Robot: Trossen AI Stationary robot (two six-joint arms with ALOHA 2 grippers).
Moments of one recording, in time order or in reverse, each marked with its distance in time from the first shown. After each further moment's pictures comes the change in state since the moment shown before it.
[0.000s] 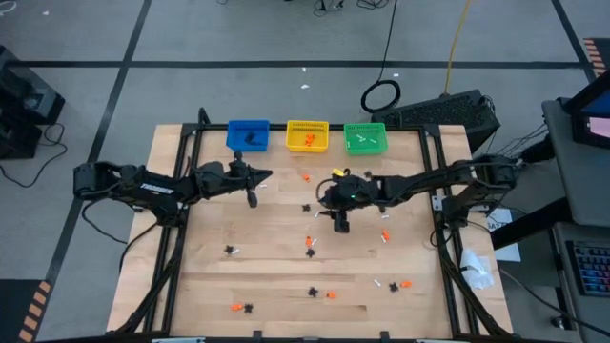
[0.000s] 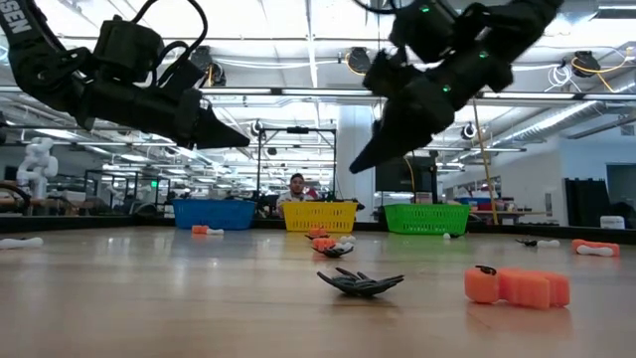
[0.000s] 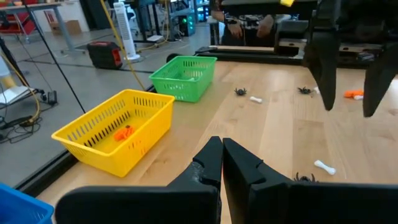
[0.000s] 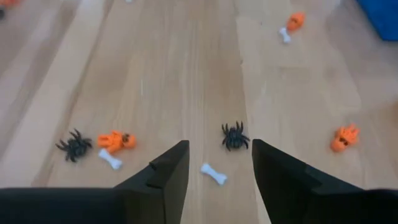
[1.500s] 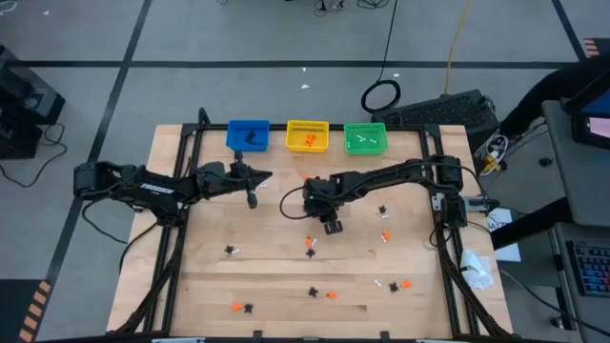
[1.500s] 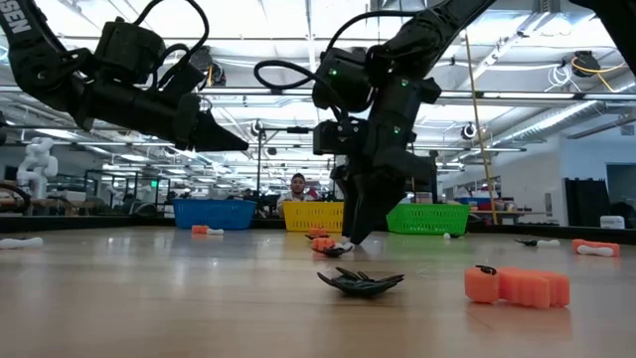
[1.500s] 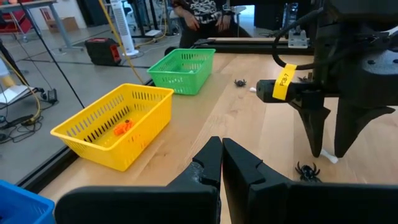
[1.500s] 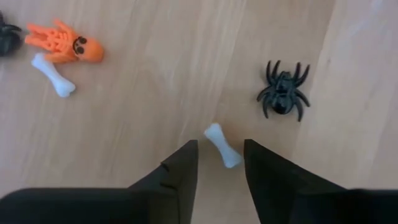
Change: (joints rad) left arm 0.000 0.000 0.000 -0.030 0.003 0.025; right arm -0.041 0.397 0.448 -0.557 -0.075 -0.272
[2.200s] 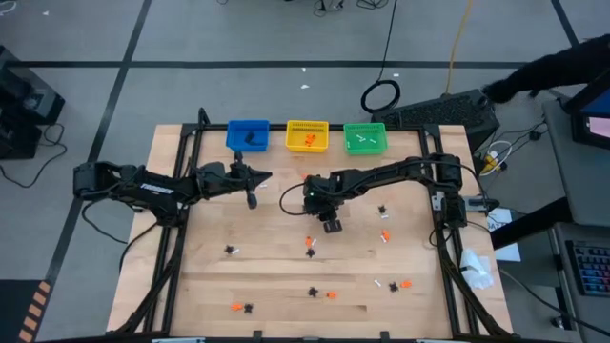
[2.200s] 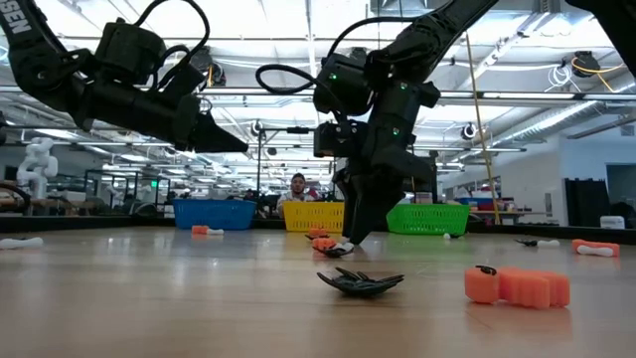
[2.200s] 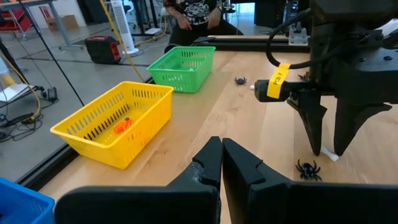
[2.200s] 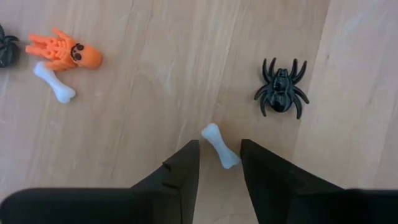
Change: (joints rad) left arm 0.000 0.000 0.000 -0.009 -0.001 0.000; right arm -0.026 0.039 -0.013 -0.009 -0.009 0.011
